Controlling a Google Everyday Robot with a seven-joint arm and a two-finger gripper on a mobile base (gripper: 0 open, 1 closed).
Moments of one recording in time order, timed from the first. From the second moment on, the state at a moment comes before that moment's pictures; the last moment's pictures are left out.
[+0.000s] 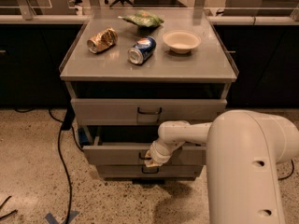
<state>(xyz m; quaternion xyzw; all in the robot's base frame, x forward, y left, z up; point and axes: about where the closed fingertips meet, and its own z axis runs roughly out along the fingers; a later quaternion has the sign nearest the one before) 0.591 -0.013 0.379 -0.81 0.56 0.11 0.15</state>
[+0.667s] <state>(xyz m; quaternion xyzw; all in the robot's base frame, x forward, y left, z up) 0.590 -0.012 0.381 -0.80 0.56 0.11 0.15</state>
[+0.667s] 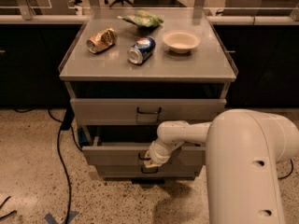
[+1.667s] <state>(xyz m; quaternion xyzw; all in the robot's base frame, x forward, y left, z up) 0.577 -0.009 0.387 -0.80 0.57 0.11 0.16</state>
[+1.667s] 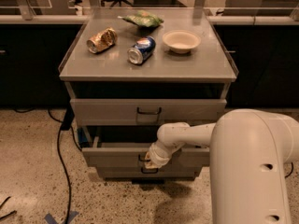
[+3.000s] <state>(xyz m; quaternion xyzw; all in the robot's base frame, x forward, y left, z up) 0.565 -0.005 0.387 -0.80 0.57 0.11 0.16</state>
